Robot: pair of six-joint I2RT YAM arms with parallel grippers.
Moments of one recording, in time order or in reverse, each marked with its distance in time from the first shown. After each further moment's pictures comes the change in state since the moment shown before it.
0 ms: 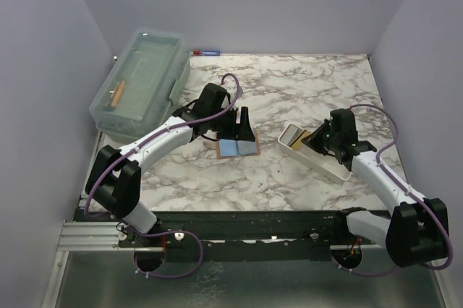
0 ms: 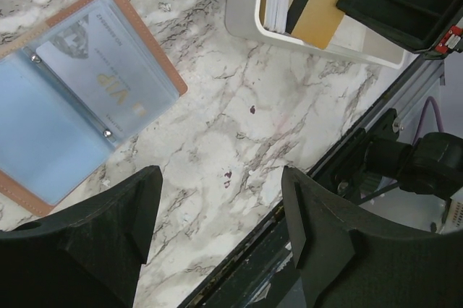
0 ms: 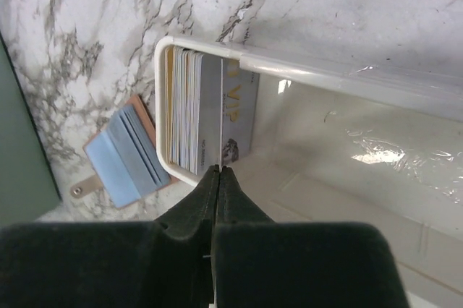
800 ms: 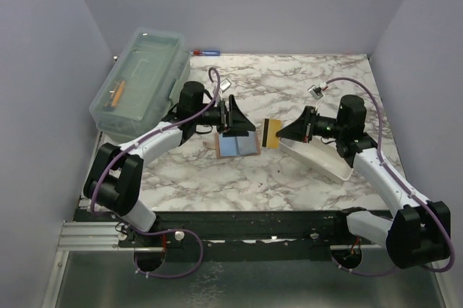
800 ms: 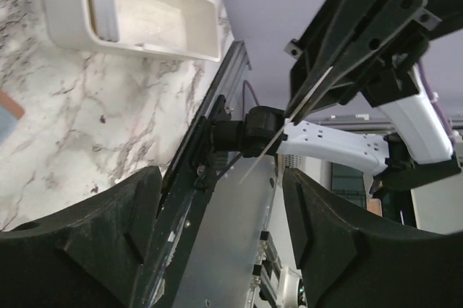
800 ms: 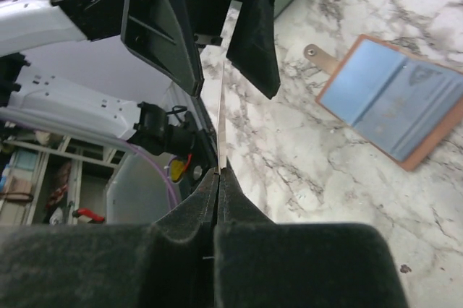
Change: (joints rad) left arm 0.156 0.007 -0.189 0.565 0.532 -0.436; right arm -0.005 -0.028 0.074 0.360 -0.945 -0.333
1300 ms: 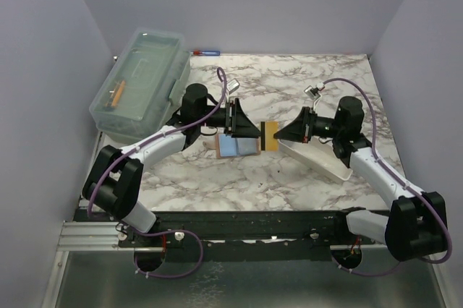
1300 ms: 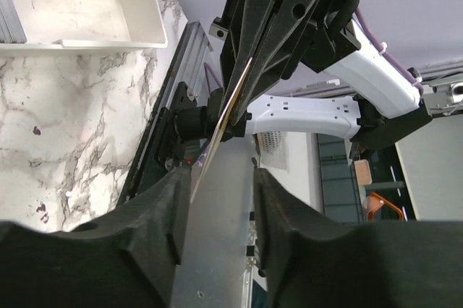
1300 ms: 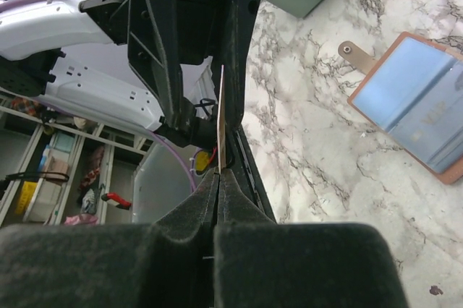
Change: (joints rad) left arm -0.065 -0.028 -0.025 0.224 0.087 -0.115; right arm 0.011 0.053 -0.041 0.206 -0.123 0.130
